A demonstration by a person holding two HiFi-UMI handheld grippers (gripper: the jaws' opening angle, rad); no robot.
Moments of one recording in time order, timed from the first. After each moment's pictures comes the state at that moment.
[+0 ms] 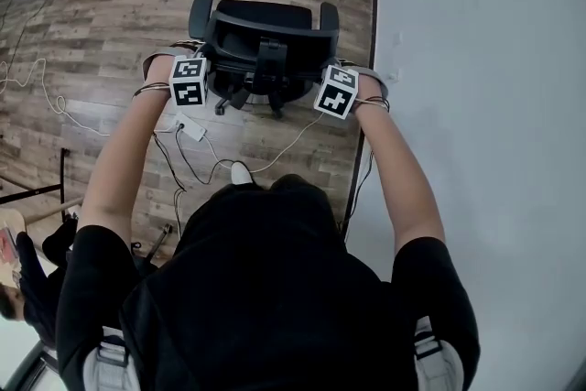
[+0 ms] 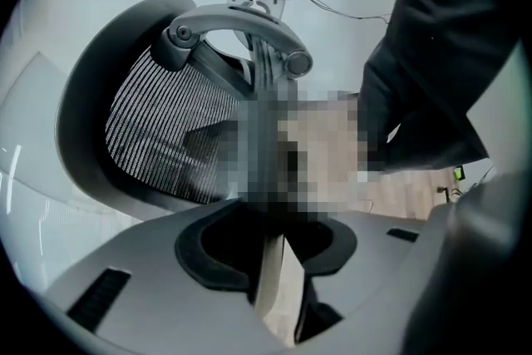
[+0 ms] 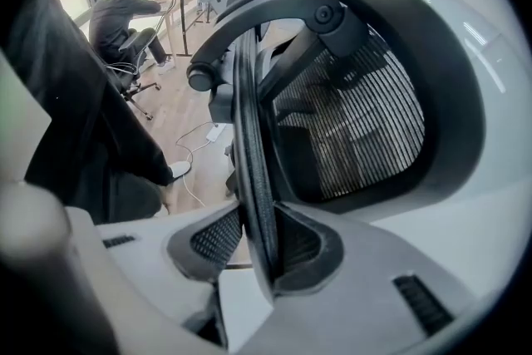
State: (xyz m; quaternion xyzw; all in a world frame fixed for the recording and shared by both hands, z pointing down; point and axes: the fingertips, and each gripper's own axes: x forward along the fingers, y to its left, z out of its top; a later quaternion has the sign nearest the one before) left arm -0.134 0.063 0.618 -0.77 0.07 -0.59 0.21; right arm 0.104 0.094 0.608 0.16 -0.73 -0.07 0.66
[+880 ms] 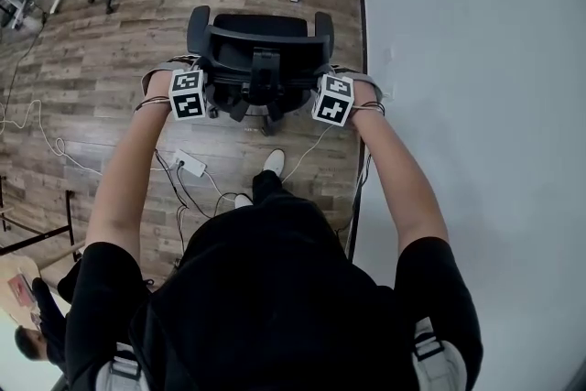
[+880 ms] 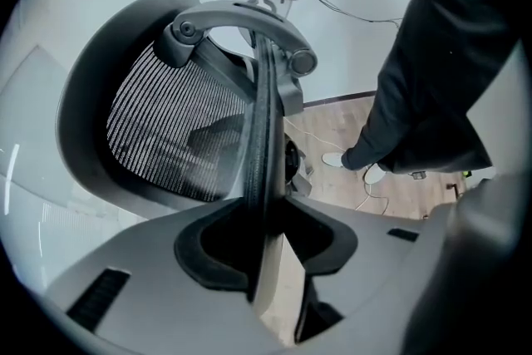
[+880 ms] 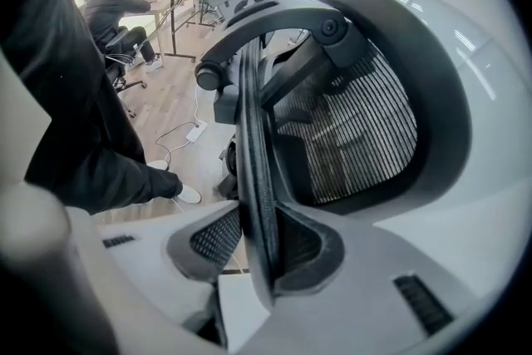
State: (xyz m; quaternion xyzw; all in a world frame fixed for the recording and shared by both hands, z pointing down) left arm -0.104 -0.066 0.624 -0.77 0.07 -0.59 0.21; right arm 0.134 -0.026 0.612 0.18 -0.74 -0.10 0.64
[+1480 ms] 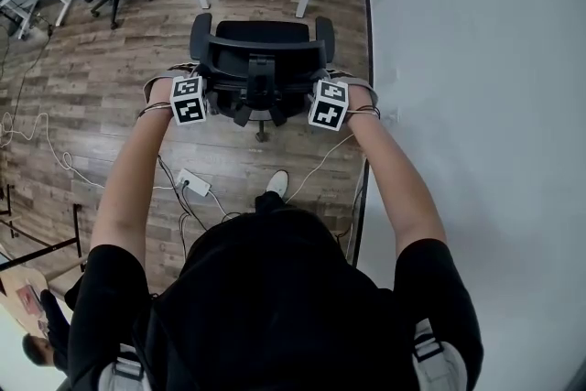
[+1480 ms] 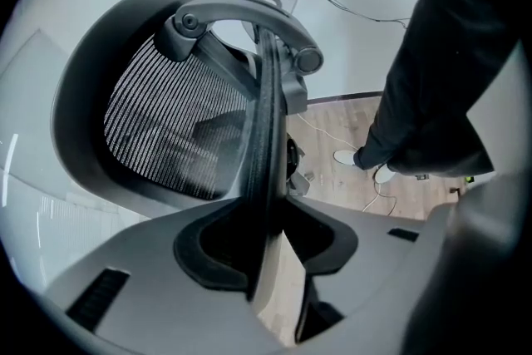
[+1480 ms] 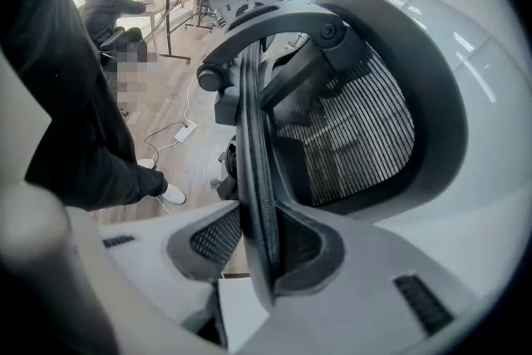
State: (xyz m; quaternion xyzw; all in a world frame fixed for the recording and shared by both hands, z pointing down) left arm -0.090 -0.160 0.625 -0.77 0.09 -0.61 0.19; right arm 0.149 -0.124 0.612 0.18 -0.74 -0.11 0.63
